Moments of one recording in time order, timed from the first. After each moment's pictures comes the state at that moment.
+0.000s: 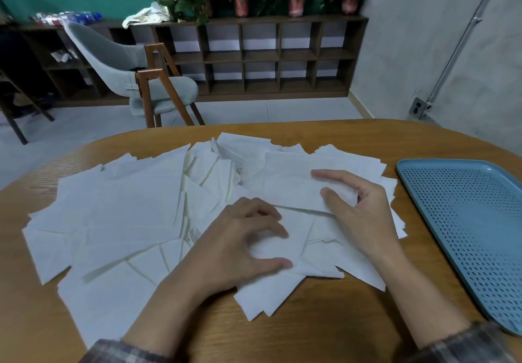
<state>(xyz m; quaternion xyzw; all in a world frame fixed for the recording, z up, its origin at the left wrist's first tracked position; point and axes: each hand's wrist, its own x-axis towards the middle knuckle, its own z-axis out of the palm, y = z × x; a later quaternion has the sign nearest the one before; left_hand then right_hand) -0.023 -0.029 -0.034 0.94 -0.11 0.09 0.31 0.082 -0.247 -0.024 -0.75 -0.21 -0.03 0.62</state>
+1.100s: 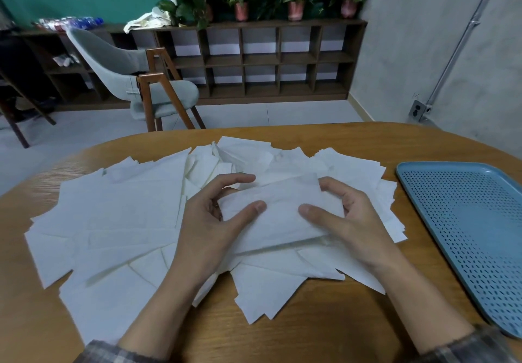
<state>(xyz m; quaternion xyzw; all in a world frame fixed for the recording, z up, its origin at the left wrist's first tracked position) -0.028 -0.037 -0.007 0.77 0.08 0.28 0.57 0.067 -0.245 -0.012 -0.69 -0.24 0.13 0.67</state>
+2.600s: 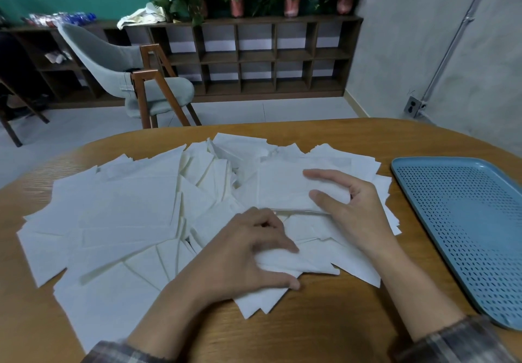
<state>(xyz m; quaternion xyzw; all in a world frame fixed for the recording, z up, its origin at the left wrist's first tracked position) -0.026 -0.041 -0.033 0.93 -0.14 0.05 0.35 0.087 -0.250 -0.025 -0.75 -0.23 0.00 0.62</state>
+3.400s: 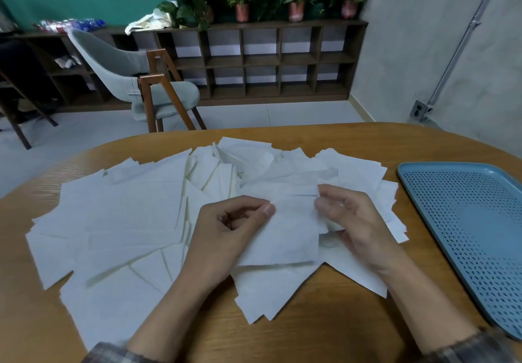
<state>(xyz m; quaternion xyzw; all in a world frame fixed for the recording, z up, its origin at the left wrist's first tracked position) -0.031 -0.051 -0.006 0.75 0.10 0.19 0.63 0.072 -0.248 -0.018 -0.64 -0.26 0.17 0.70</state>
